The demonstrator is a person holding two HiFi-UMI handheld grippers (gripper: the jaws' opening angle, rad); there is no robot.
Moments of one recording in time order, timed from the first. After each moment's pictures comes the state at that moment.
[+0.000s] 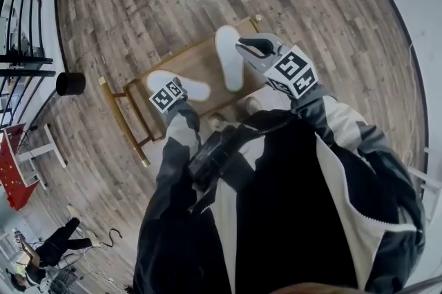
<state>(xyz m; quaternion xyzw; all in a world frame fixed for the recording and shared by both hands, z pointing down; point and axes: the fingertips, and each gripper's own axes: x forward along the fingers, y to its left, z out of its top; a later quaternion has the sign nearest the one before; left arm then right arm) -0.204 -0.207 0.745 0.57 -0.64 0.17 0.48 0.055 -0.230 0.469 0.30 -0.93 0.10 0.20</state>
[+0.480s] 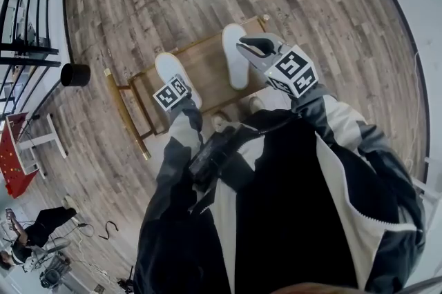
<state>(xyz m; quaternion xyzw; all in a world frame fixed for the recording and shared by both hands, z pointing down) -0.198 -0.208 0.718 0.59 -0.65 0.18 0.44 0.044 -0.230 0.468 0.27 -0.94 0.09 0.19</state>
